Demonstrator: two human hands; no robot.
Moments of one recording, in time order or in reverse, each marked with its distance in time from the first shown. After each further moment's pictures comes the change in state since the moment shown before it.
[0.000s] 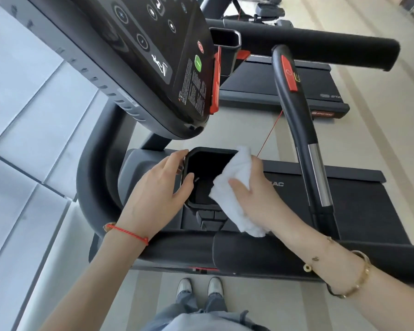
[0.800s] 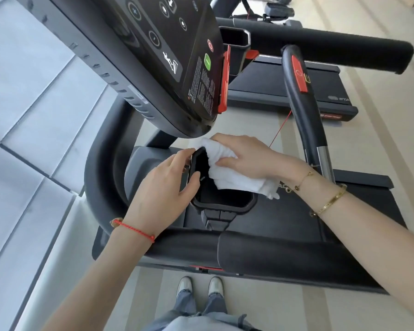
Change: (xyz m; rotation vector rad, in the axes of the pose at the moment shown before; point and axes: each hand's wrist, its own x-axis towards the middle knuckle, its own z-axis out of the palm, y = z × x) left_hand -0.001 0.000 0.000 0.007 0.018 -0.016; right_hand 0.087 -0.033 -0.021 -0.505 -0.300 -0.429
